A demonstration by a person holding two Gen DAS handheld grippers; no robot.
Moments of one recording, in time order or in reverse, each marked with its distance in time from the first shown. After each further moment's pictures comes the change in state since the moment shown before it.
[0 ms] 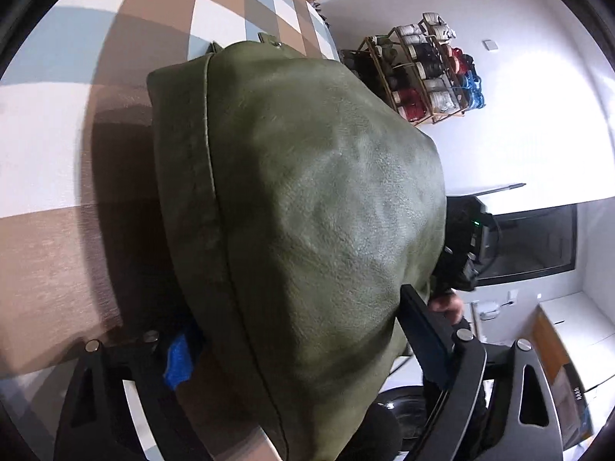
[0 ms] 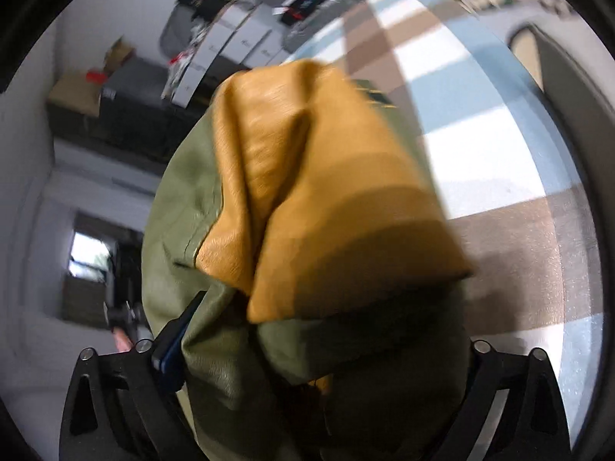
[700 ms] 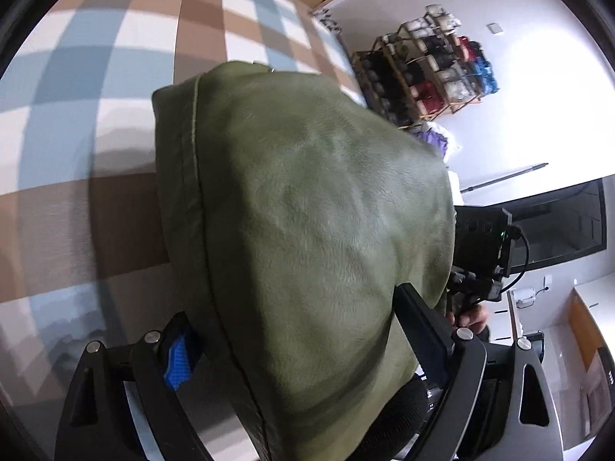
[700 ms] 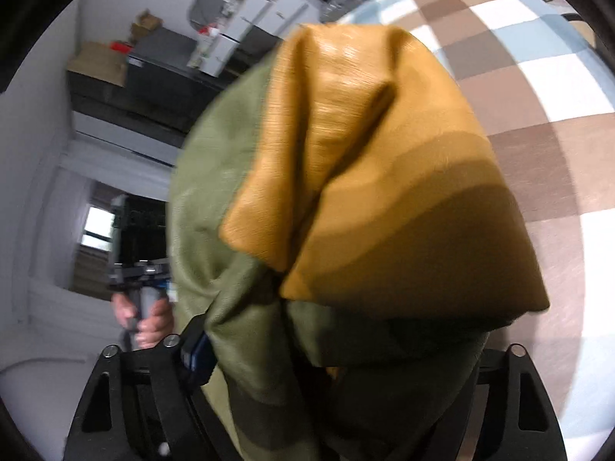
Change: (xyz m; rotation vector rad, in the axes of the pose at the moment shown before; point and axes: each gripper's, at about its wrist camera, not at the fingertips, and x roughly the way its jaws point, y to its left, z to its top) left arm -0.043 -0.013 -0.022 0.084 -0.029 0.148; right arm 0.022 0.080 -0.058 -0.027 0.058 0.146
